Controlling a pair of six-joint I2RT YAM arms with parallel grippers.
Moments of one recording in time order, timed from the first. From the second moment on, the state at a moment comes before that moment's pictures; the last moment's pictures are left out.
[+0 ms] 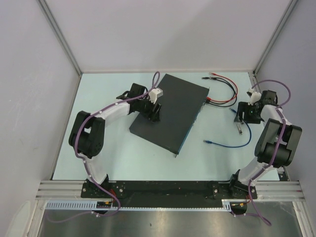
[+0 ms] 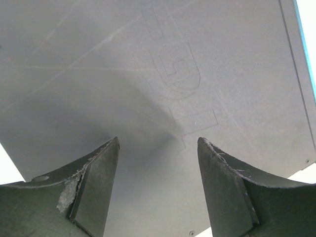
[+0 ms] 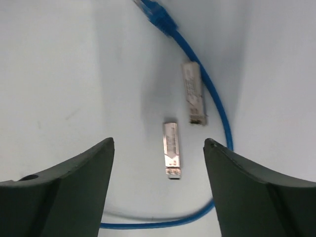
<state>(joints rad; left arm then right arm) -0.43 1.83 1.27 -0.35 0.48 0.19 -0.38 1.68 1.10 -0.50 -0.35 -0.26</state>
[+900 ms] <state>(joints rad) -0.40 1.78 1.30 -0.45 0.47 0.21 -0.10 1.84 1.23 -0.19 -0.74 0.28</state>
